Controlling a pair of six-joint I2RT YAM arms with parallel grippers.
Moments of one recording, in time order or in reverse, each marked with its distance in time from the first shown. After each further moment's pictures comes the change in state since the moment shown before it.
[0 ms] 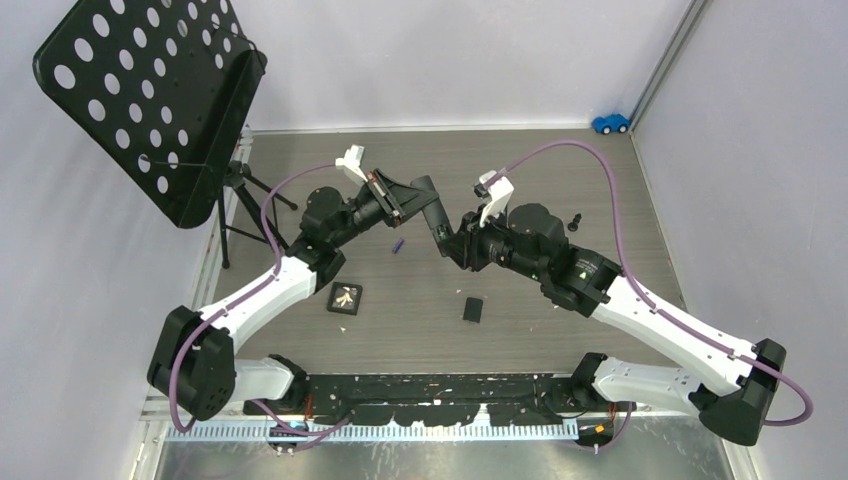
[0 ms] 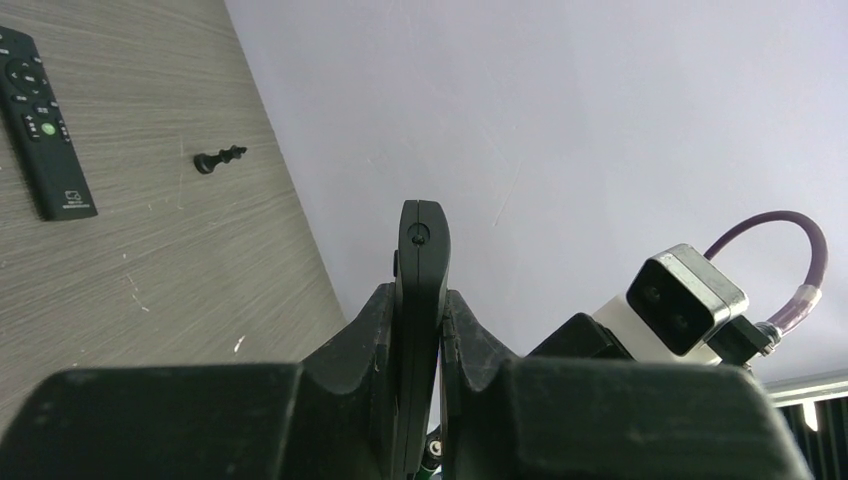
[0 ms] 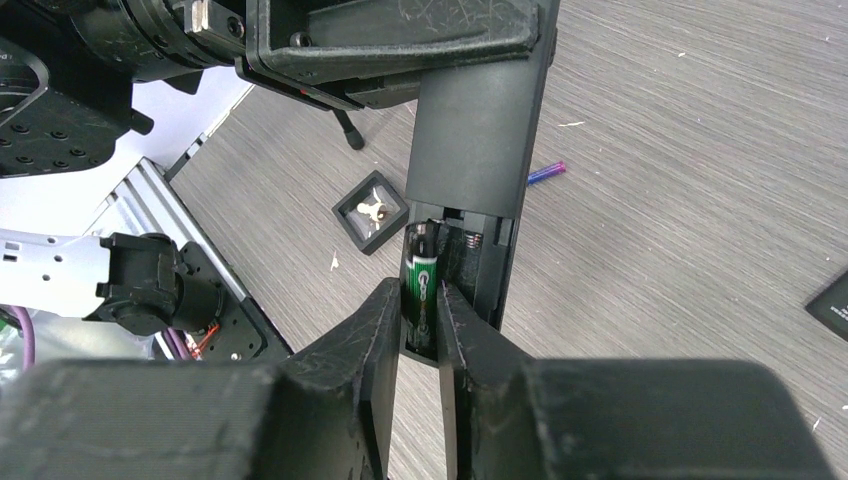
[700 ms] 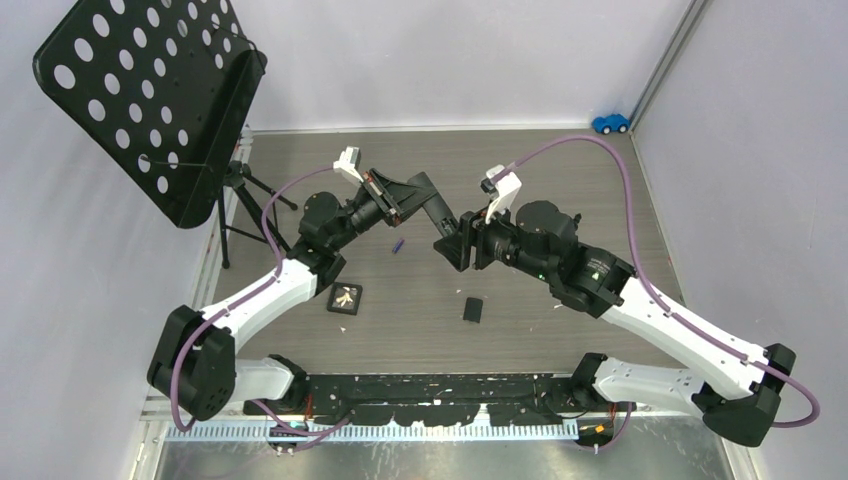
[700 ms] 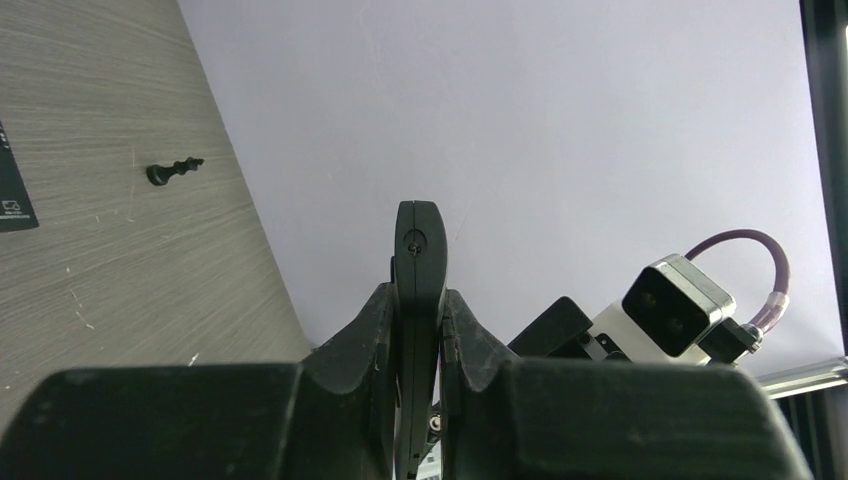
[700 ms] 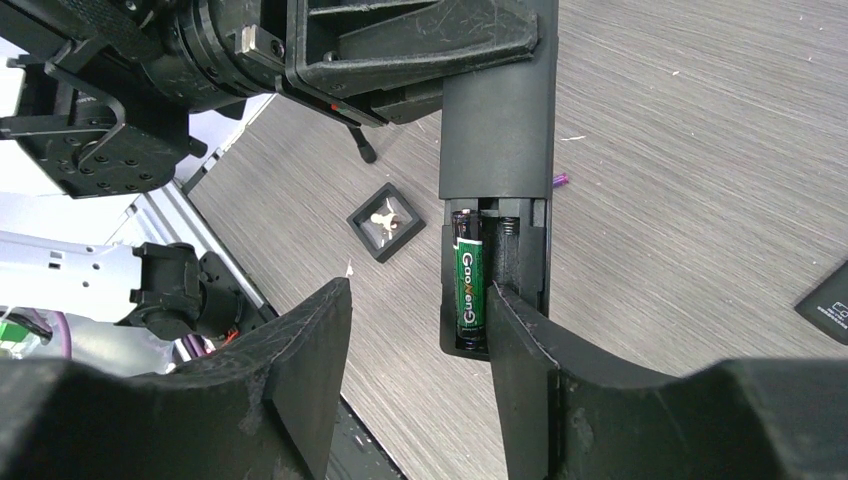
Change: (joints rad) left arm 0.000 0.000 -0.033 0.106 -0.023 -0.091; right arm 0.019 -0.018 0.077 -0.074 0.039 0.010
